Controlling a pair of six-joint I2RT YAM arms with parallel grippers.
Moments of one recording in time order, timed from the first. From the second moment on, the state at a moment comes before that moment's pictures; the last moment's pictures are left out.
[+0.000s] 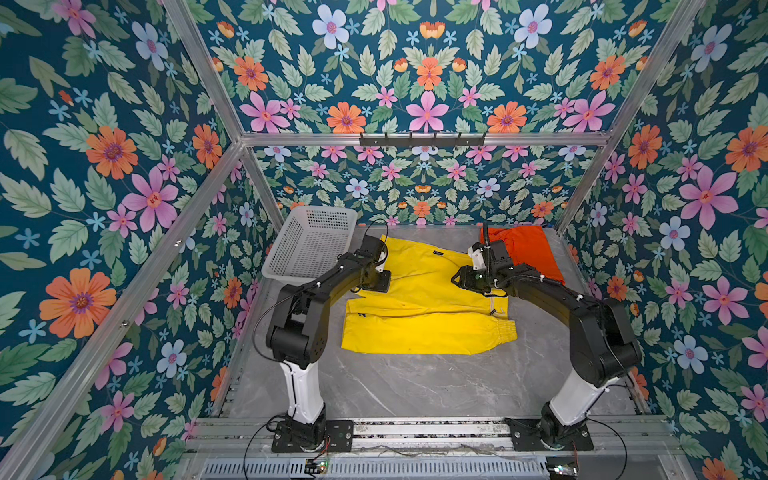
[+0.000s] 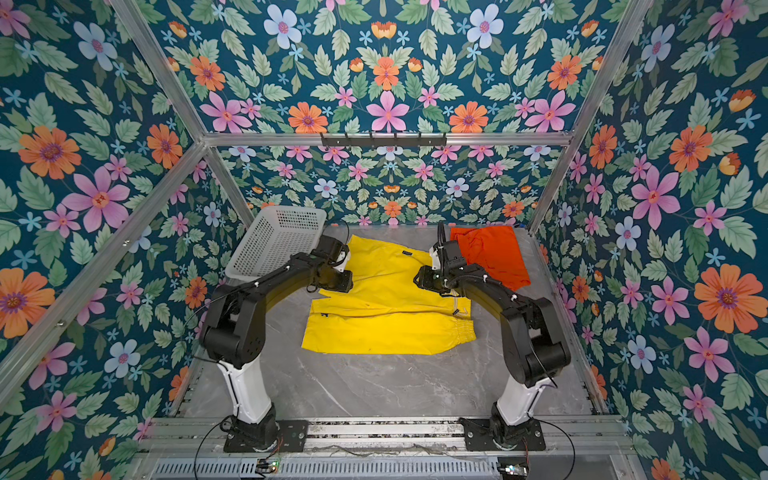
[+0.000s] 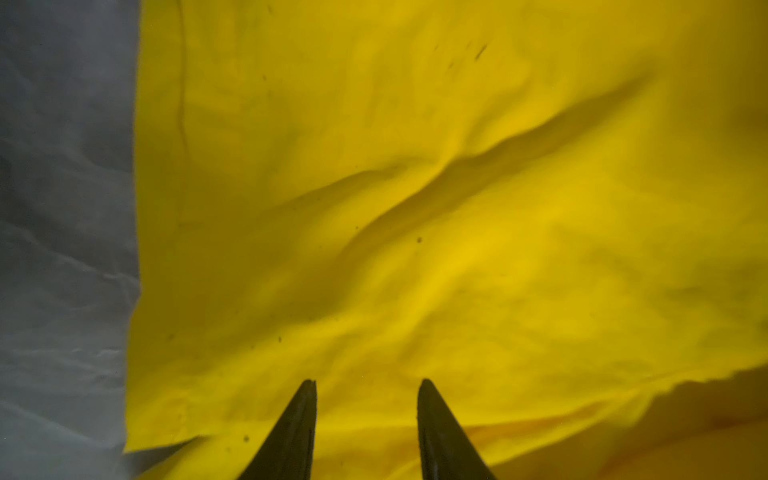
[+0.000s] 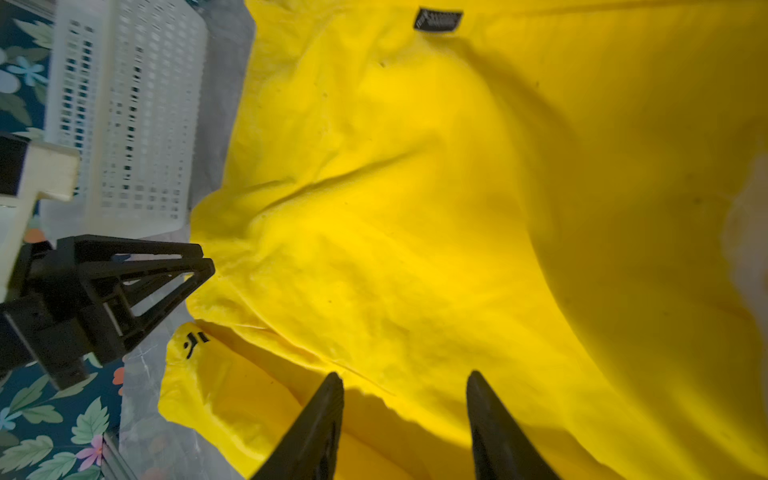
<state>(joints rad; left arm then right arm) -0.40 1.81 1.36 -0.58 0.10 -0.16 0.32 1.65 1.18 -0.35 -0.32 0.49</state>
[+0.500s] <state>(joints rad) -0.18 1.23 0.74 -0.47 0.32 -0.39 -0.14 0.98 0.72 -0.59 -0.55 0.47</state>
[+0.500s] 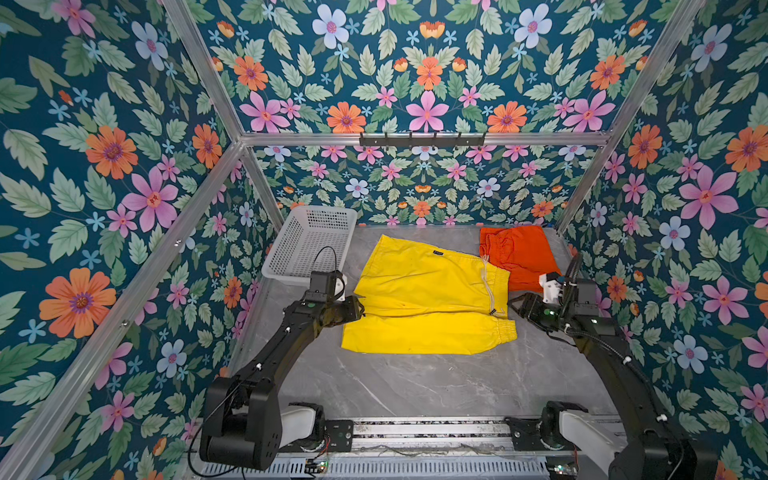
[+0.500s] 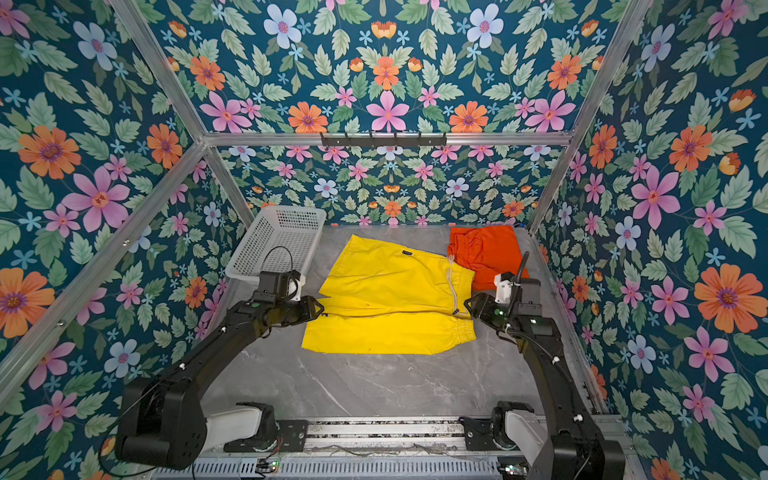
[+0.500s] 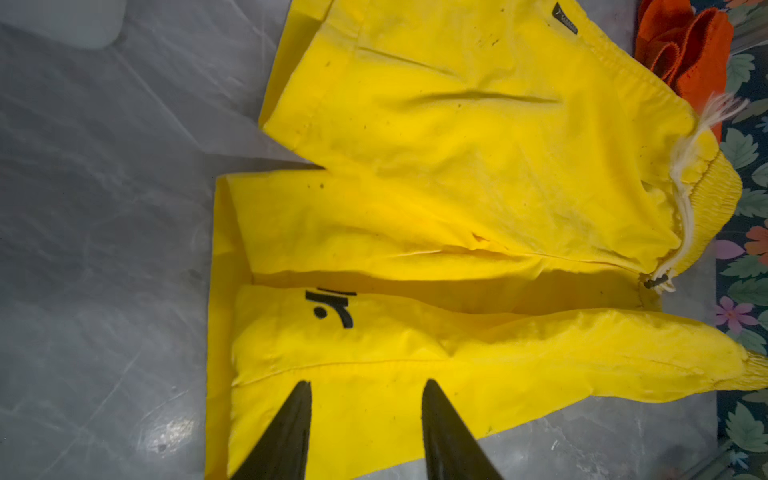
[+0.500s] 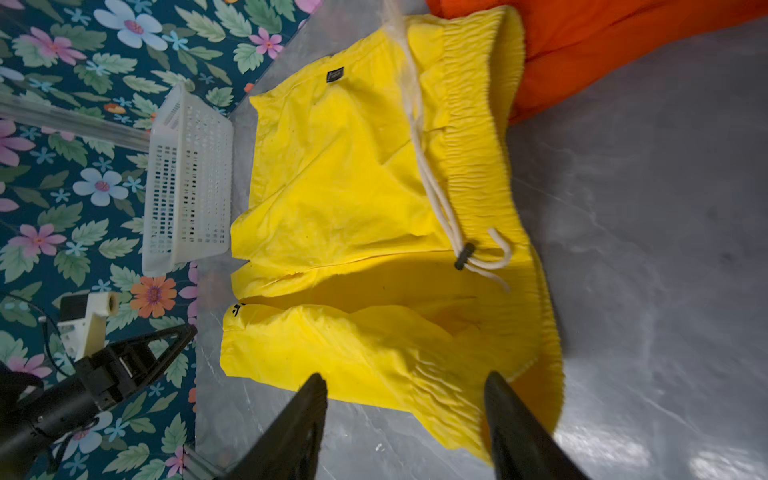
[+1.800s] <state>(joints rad) 0.05 1.31 0.59 -0.28 0.49 -0.42 -0.18 1.18 0.63 -0.50 -0.77 0.41</state>
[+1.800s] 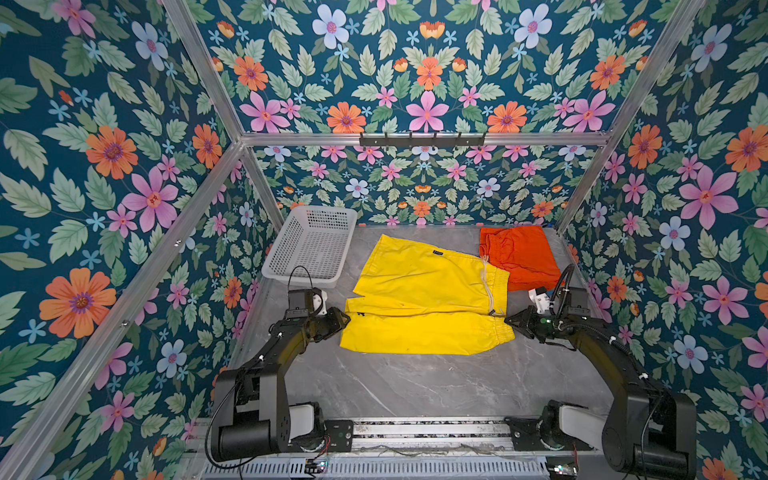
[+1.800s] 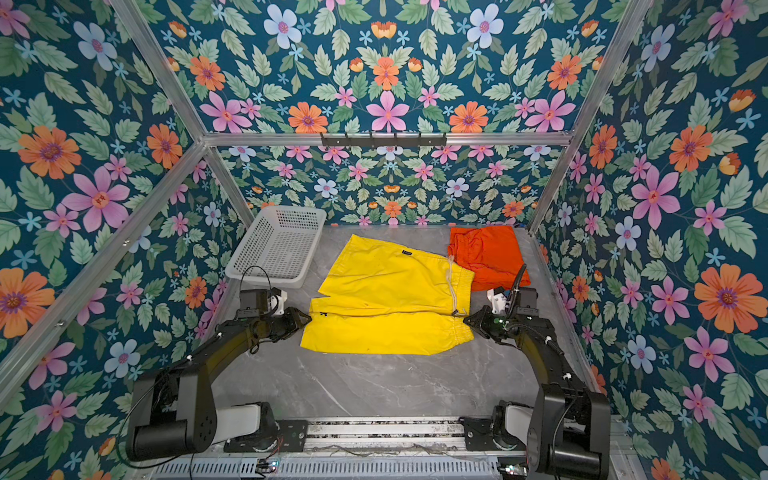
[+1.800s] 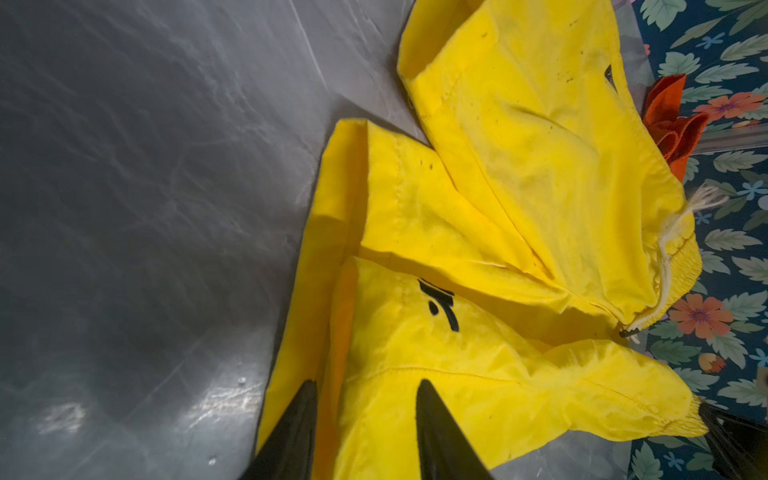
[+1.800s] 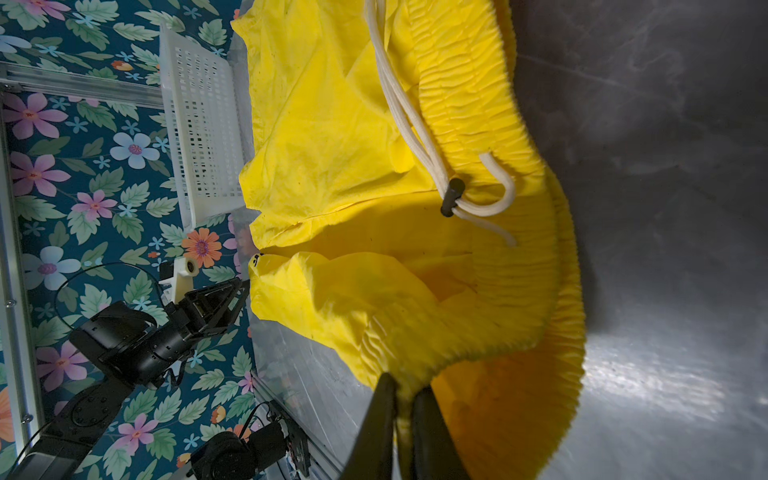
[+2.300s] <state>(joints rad) 0.05 1.29 0.61 -0.29 0.55 -0.41 -0.18 1.11 0.63 -0.51 -0.77 0.43</state>
